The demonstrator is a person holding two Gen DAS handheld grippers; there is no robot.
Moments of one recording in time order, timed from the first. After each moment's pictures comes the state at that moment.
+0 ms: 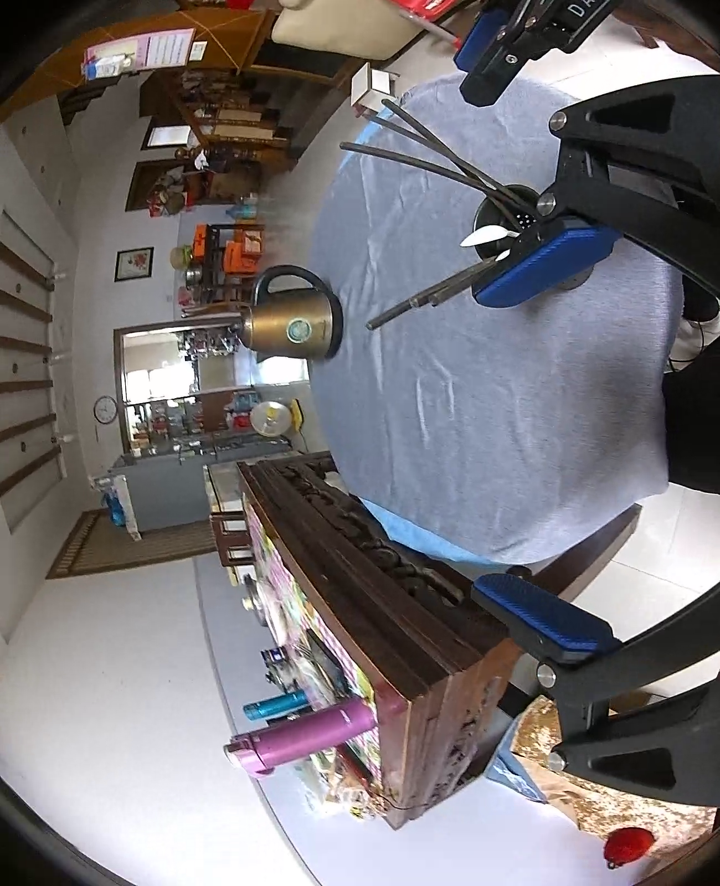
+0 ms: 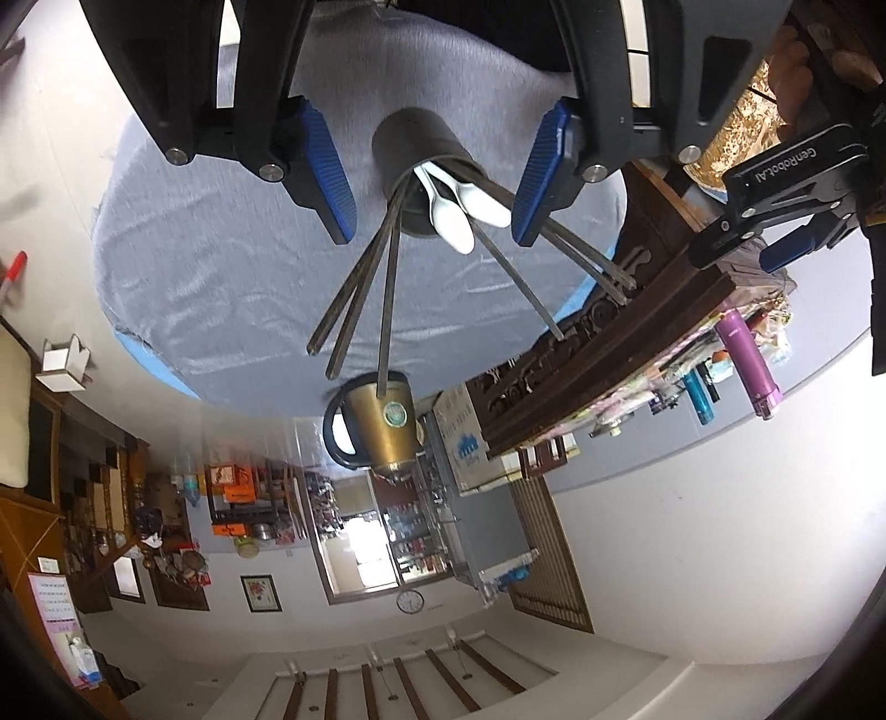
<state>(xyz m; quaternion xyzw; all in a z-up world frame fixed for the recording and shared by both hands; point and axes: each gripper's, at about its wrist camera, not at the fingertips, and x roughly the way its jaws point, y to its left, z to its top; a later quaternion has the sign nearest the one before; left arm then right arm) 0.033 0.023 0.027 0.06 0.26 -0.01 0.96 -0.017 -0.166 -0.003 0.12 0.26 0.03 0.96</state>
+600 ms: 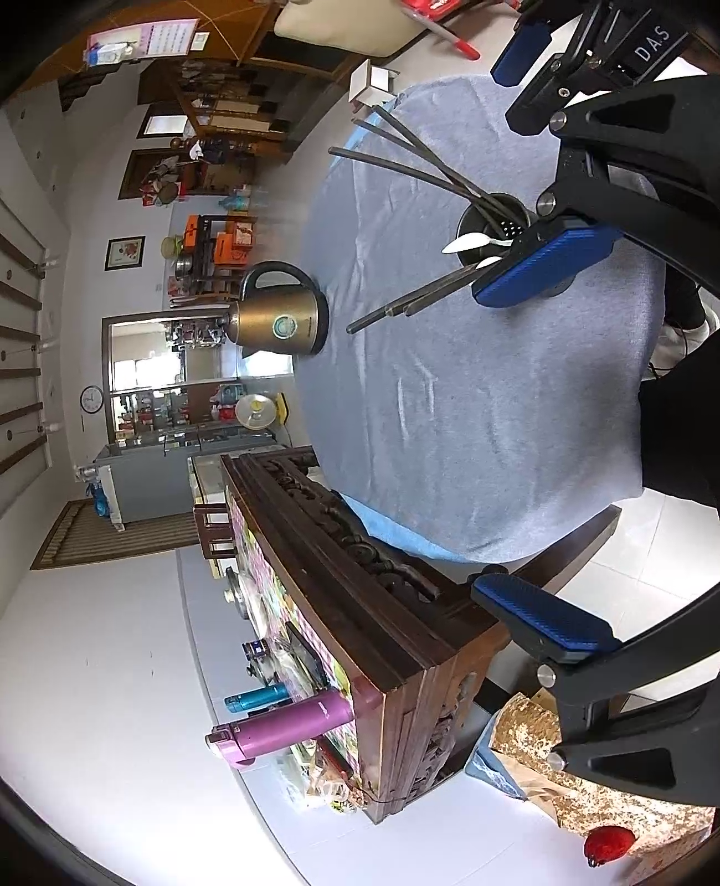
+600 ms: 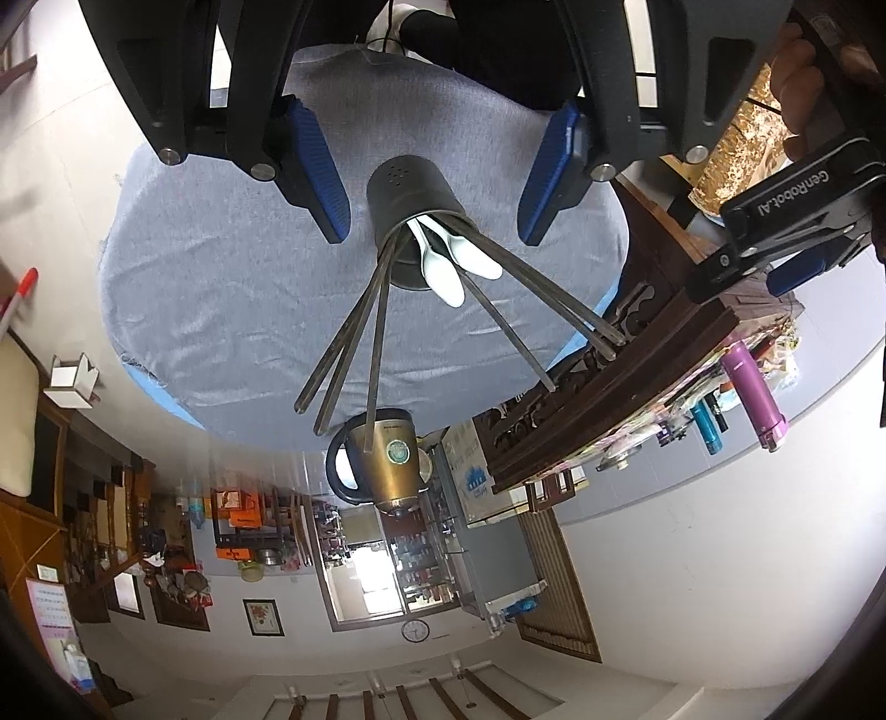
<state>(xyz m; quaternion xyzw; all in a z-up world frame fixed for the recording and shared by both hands) 0.024 0.021 0.022 0.06 0.28 -0.01 0.96 -0.032 -0.148 -0.014 0.11 0.29 0.02 0.95</state>
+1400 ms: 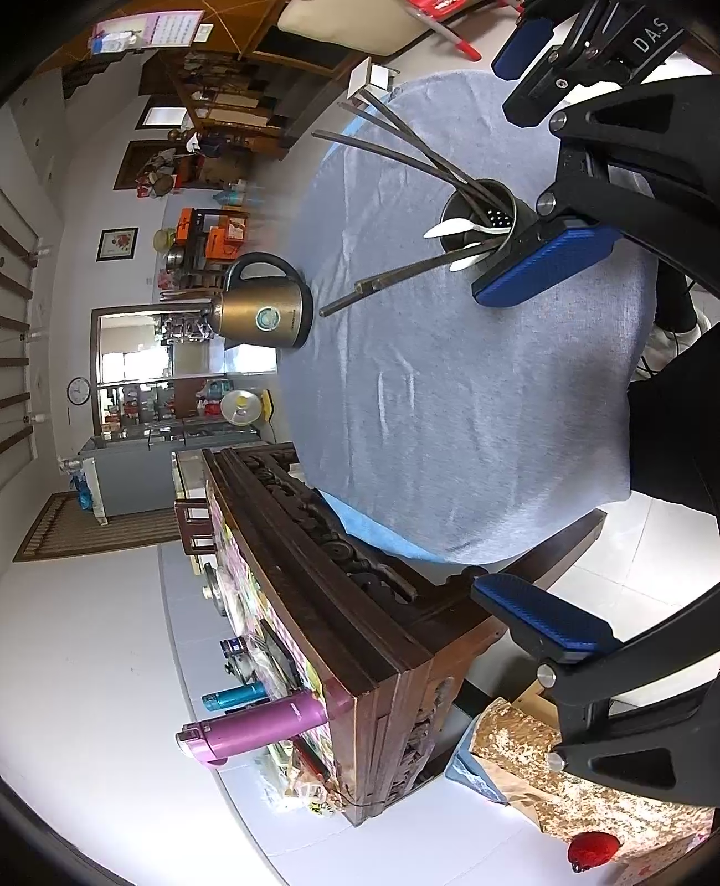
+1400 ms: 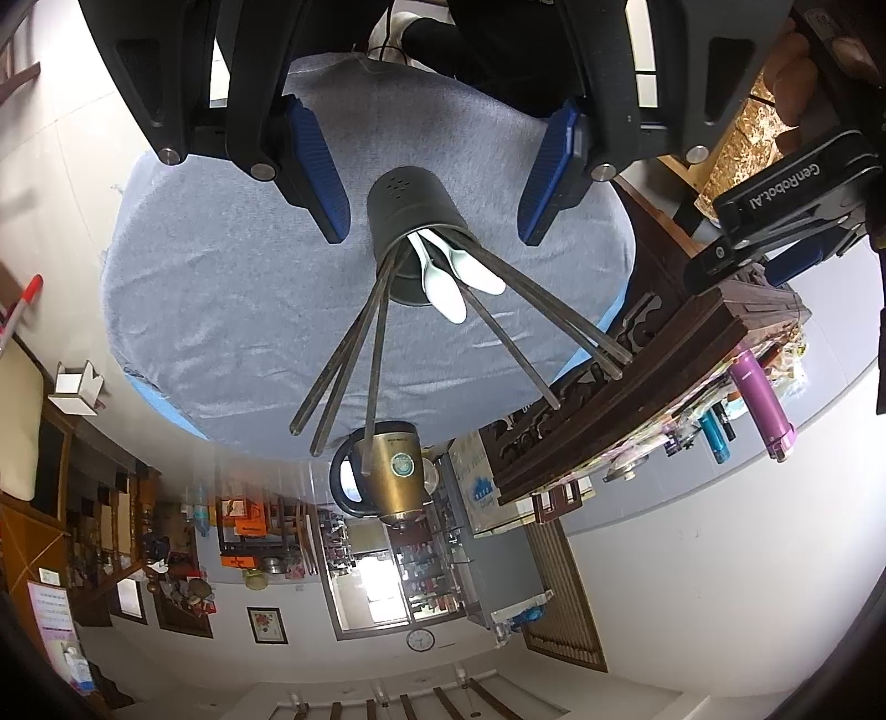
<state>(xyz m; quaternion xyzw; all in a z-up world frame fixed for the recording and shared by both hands) 0.031 0.033 0.006 0.04 0.30 0.00 0.95 -0.024 -0.140 -0.020 0.11 0.31 0.01 0.94</state>
